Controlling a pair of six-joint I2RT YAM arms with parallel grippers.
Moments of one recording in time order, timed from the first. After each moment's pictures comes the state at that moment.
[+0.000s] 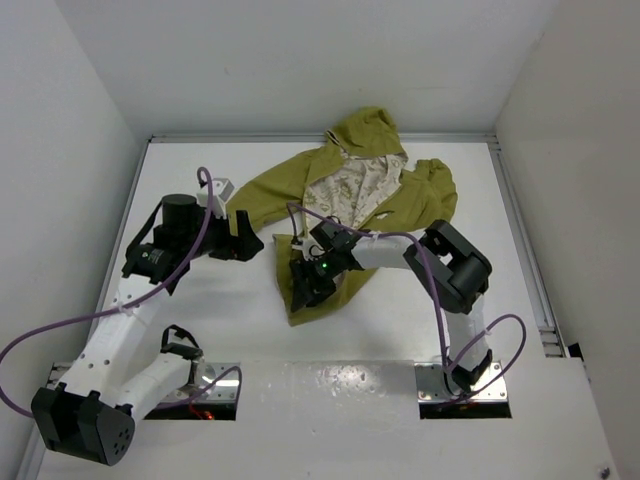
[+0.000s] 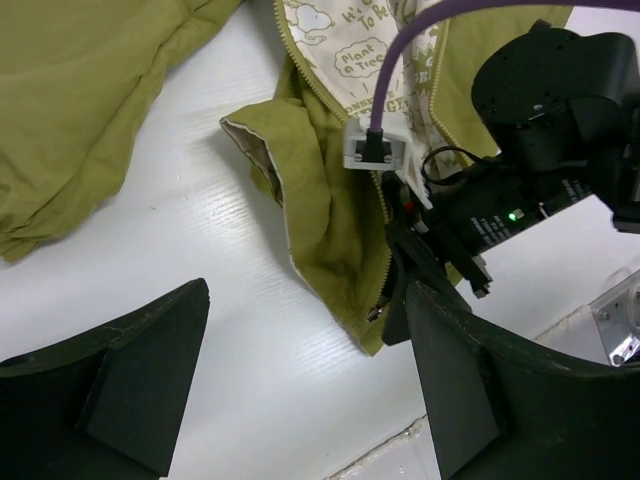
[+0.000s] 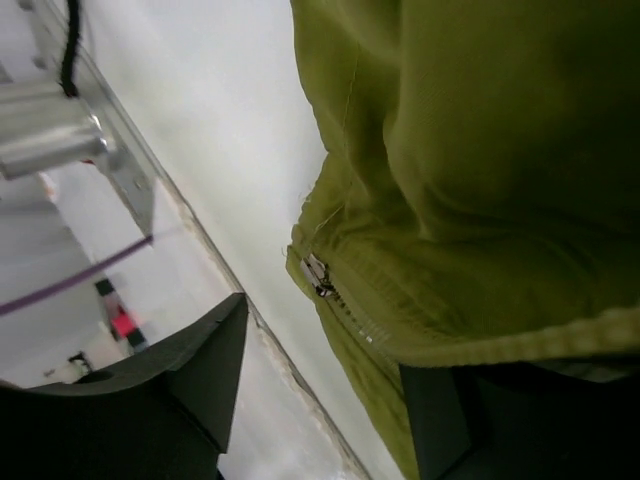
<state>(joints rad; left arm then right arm) -0.20 0.92 0.88 -0.55 0.35 -0.19 0.78 1.99 1.09 -0.22 -0.68 0.42</state>
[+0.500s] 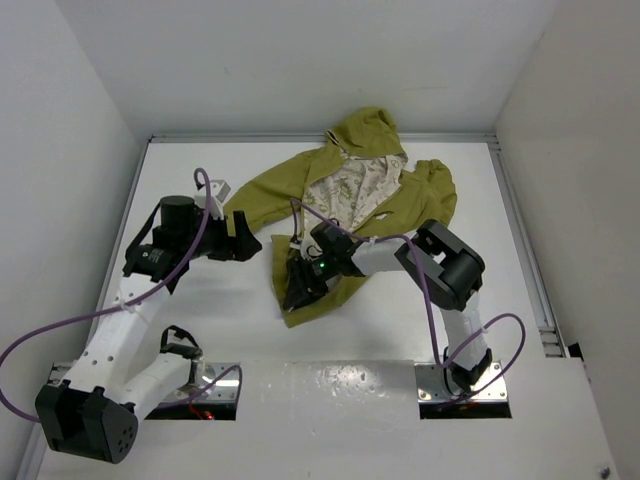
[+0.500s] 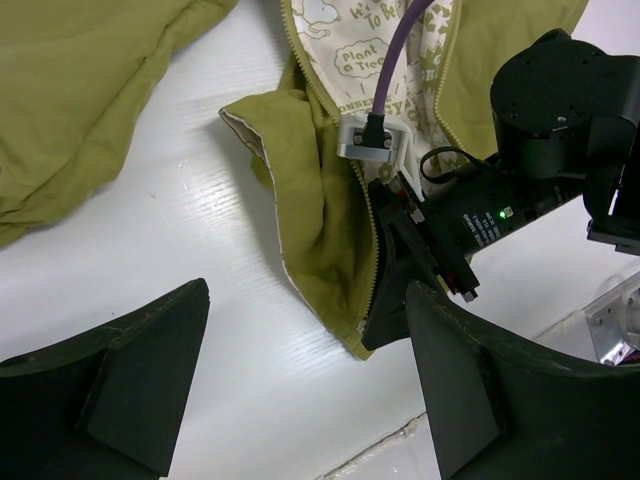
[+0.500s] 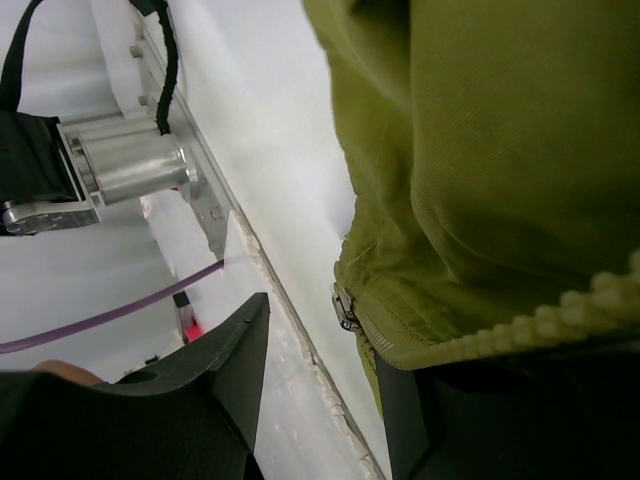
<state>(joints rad) -0.16 0.93 0.85 -0.54 0.37 -0.21 0.78 2.04 1.03 0.11 -0.81 0.66</state>
